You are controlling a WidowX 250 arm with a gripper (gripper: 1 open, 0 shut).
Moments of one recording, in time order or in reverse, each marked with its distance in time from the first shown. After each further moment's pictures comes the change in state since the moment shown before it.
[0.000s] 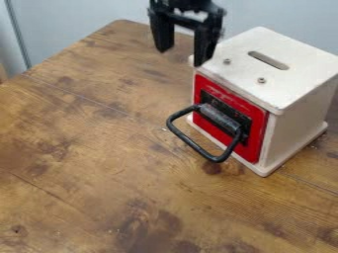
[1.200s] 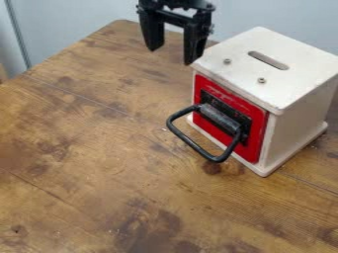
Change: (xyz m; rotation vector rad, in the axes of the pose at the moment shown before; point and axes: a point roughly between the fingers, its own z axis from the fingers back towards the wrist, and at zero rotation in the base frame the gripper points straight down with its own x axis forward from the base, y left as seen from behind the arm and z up) arm -0.006 0.008 -0.023 -0.012 0.065 0.022
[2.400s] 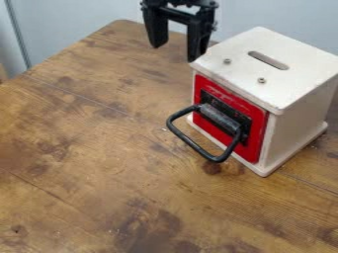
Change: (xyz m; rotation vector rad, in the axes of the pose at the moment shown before) arm 0.006 -0.006 0.008 -0.001 -0.034 -0.034
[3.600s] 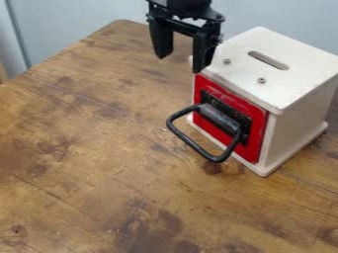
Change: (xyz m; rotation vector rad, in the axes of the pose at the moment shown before) arm -0.003 -0.002 -0.003 0.005 0.004 0.016
